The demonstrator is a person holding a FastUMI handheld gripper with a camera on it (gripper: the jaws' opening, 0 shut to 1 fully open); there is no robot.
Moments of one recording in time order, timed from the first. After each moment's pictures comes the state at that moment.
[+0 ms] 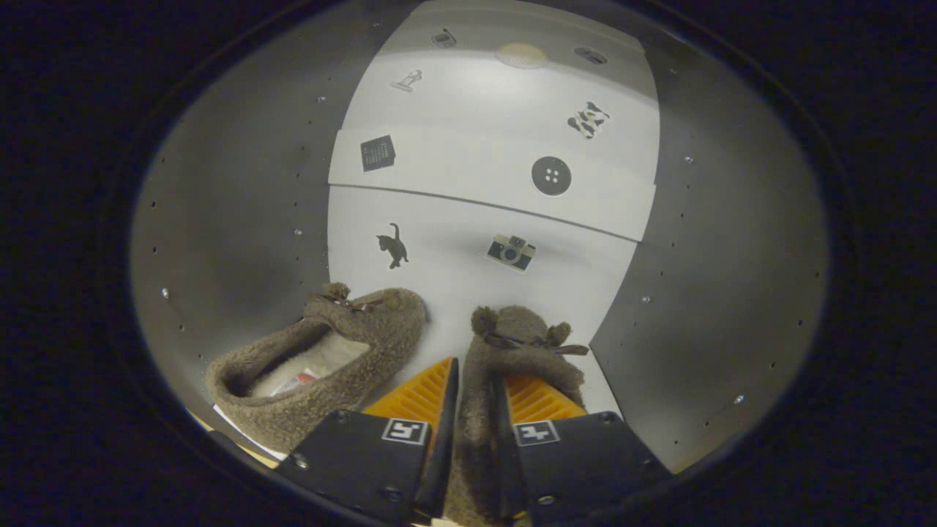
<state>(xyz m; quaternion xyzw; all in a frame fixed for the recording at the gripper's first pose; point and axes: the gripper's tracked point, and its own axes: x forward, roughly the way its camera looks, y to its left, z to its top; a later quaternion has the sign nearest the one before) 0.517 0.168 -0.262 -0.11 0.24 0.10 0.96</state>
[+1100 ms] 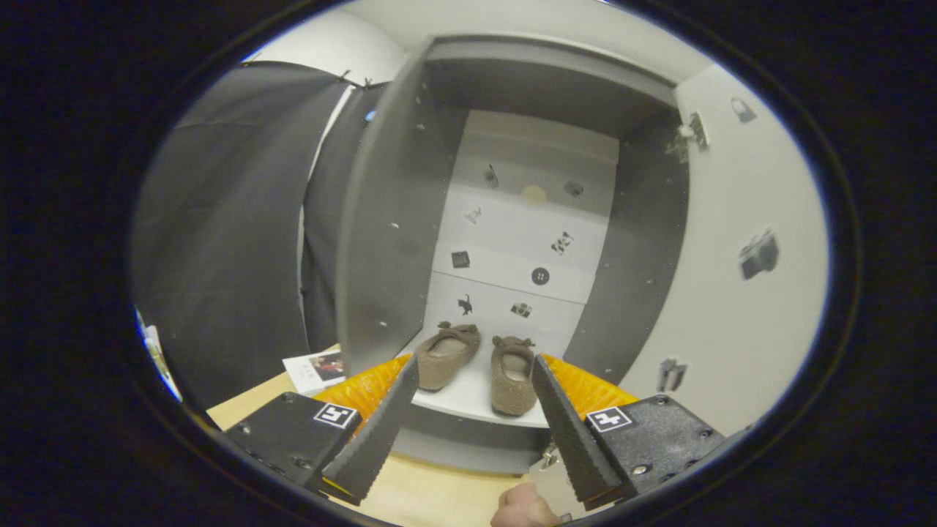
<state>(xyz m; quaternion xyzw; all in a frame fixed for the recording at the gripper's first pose) 0.248 0.170 -0.086 -0.11 0.12 0.15 0.97</state>
